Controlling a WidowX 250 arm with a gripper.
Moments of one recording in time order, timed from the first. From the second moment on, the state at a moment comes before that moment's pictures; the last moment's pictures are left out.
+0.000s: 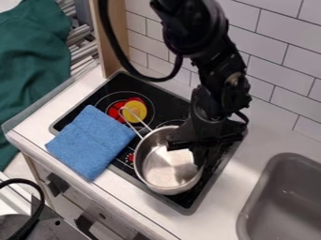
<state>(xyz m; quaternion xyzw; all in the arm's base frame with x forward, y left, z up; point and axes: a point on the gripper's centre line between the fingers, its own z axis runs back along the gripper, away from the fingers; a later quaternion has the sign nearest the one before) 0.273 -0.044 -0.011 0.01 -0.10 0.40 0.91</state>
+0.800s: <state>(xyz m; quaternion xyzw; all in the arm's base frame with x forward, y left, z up) 0.273 -0.042 -0.023 -0.02 -0.10 0.41 0.91</state>
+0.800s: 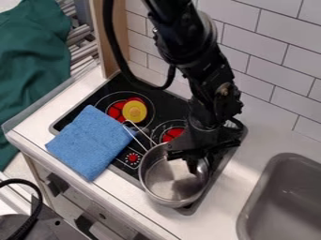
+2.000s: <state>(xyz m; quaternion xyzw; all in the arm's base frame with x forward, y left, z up) 0.285 0.022 0.062 0.03 -0.14 0.12 0.98</state>
